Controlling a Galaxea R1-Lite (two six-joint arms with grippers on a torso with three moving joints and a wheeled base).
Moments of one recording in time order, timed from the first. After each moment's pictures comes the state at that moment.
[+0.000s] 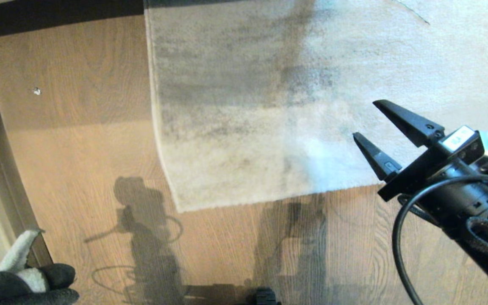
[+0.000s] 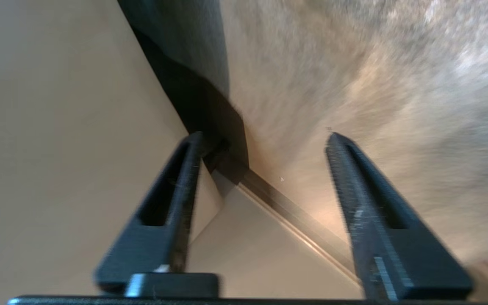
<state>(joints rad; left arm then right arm) 0.00 0.00 0.00 -0.02 0.03 -0.11 0.74 1.48 -0.37 -1.52 -0.20 1.27</state>
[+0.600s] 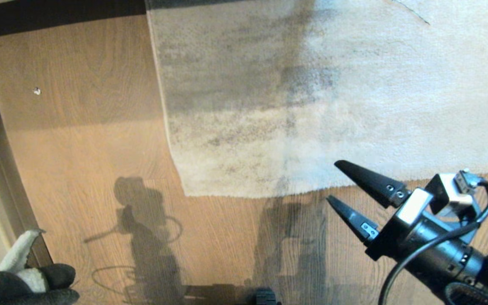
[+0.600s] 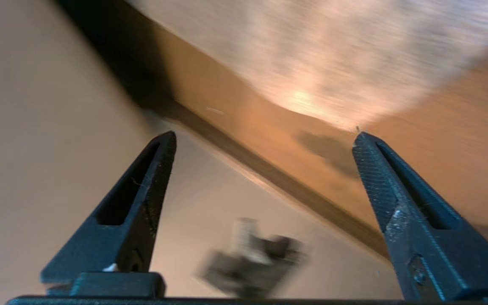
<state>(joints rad) 0.00 0.00 0.00 -0.02 0.03 -0.11 0.88 1.53 -0.24 -1.45 -0.21 1.22</state>
